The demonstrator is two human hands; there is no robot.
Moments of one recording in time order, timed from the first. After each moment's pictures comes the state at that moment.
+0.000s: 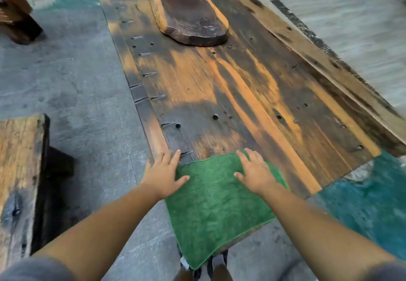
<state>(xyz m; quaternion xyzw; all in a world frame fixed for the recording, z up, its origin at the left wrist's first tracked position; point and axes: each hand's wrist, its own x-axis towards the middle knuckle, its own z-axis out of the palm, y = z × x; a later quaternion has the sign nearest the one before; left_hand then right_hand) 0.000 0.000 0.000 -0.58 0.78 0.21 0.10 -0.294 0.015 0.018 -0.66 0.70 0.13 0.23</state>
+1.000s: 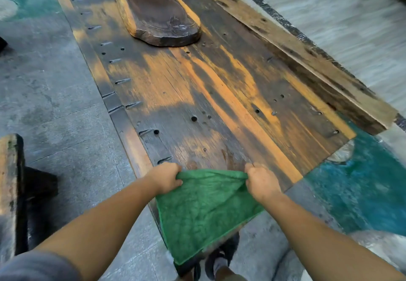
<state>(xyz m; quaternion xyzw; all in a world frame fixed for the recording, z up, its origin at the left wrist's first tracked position) -0.062 -0.038 0.016 -0.46 0.81 0.31 0.18 -0.349 0.056 0.026 -0.63 0.74 0.12 0.18</state>
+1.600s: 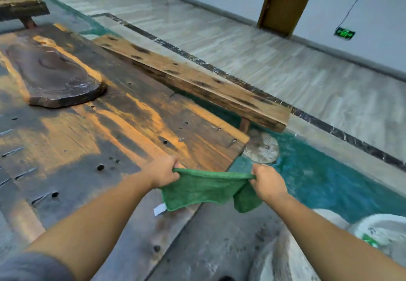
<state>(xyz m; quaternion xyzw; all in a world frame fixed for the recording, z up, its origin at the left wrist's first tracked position) -0.352 -0.020 0.116 -0.36 0.89 0.27 0.07 -0.610 0.188 0.113 -0.46 0.88 -0.04 0.11</state>
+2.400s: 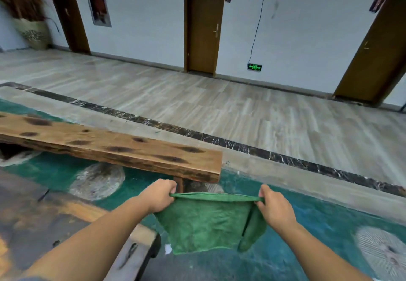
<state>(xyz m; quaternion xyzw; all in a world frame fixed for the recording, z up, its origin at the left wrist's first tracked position) -0.854 -0.051 0.157 -0.18 0.96 0.18 0.07 -1.033 0.259 0.150 -0.26 0.95 -0.14 0.04</state>
